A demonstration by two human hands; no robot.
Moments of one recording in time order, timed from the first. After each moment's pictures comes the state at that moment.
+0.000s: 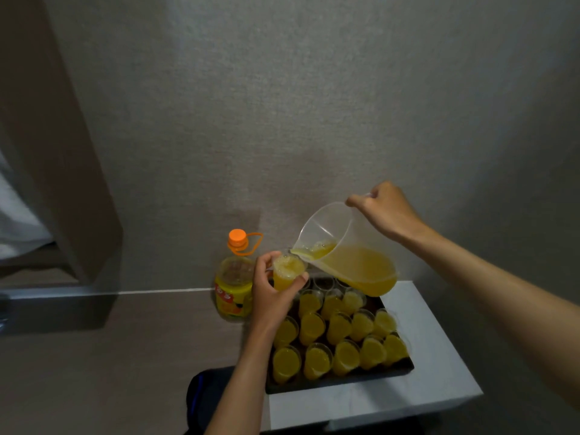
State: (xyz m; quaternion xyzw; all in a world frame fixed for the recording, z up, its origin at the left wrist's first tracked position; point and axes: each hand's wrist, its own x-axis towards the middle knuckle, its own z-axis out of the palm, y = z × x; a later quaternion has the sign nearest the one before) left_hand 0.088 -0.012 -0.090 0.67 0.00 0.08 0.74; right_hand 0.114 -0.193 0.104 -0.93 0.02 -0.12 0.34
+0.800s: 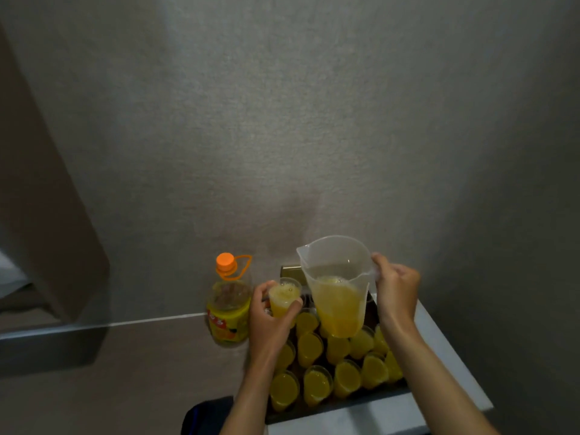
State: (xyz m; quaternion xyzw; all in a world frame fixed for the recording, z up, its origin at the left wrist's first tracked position) left_hand 0.097 -0.031 -0.106 0.69 0.05 0.07 0.72; right_hand 0.067 -0.208 0.008 -0.72 0.24 -0.29 0.58
